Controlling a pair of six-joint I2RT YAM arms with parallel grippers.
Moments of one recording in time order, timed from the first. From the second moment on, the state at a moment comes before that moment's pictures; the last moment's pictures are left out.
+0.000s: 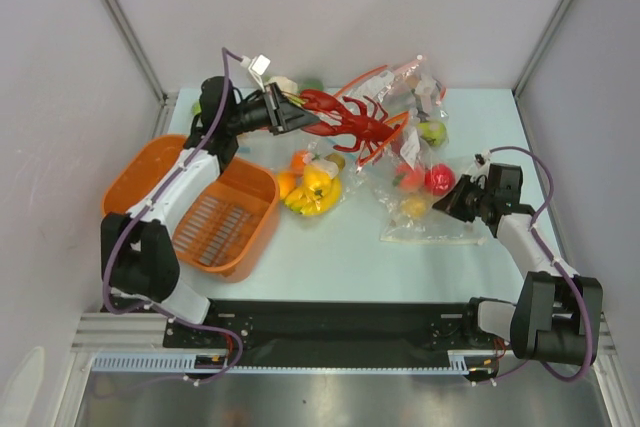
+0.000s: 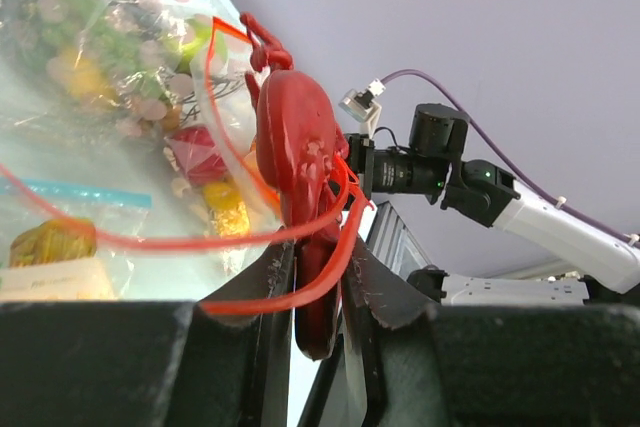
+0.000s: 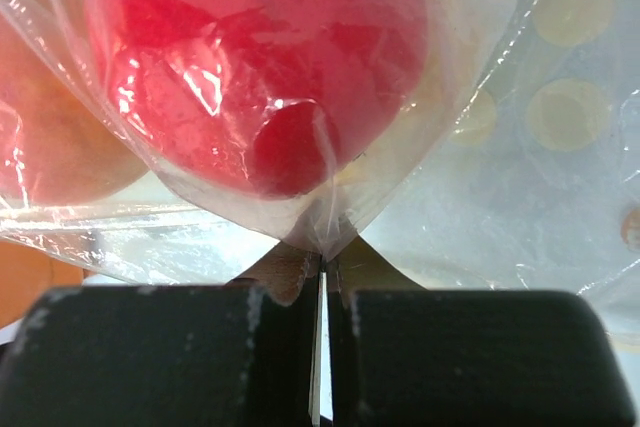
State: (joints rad) left arm -0.25 1.54 1.26 0.18 0.90 -0.78; right arm -0.11 1.20 0.64 -0.25 -0.49 0.40
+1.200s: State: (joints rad) left arm -0.41 1.68 1.20 0.60 0.66 -0.92; right arm -0.12 1.19 0.64 -0.26 -0.44 0.40
